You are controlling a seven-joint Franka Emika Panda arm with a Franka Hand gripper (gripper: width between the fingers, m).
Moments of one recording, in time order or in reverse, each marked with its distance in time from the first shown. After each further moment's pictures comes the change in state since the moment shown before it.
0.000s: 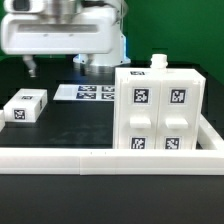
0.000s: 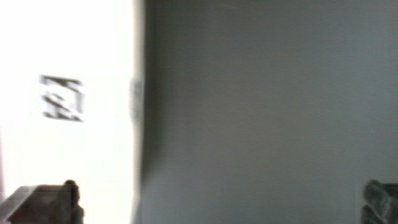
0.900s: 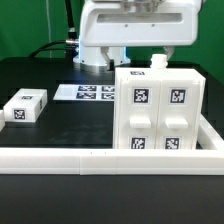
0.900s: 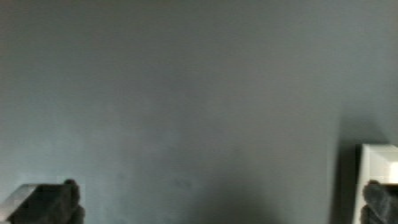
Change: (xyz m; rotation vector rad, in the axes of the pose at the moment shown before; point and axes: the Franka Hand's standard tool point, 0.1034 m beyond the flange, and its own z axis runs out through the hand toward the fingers) arm 0.041 -0.123 -0.021 0.013 0.015 0.031
